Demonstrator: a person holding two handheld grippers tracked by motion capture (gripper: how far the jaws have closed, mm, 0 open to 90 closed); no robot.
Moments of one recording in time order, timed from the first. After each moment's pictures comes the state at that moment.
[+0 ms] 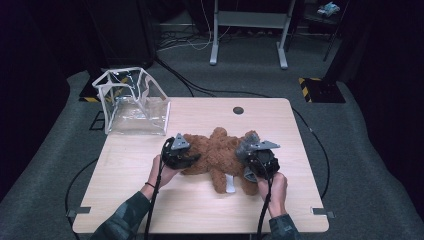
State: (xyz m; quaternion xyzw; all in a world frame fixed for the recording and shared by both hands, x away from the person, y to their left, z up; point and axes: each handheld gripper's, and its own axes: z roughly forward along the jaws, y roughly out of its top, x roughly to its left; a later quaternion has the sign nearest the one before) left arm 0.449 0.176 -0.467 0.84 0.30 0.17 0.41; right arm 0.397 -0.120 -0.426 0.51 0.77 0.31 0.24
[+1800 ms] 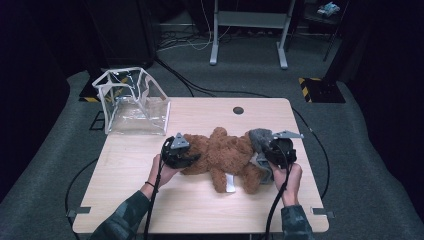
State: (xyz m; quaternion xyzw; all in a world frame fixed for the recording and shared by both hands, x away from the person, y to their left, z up) left arm 0.452 0.177 -0.467 0.84 0.30 0.17 0.42; right arm 0.426 -0.172 -0.410 0.53 0.73 0.35 0.24
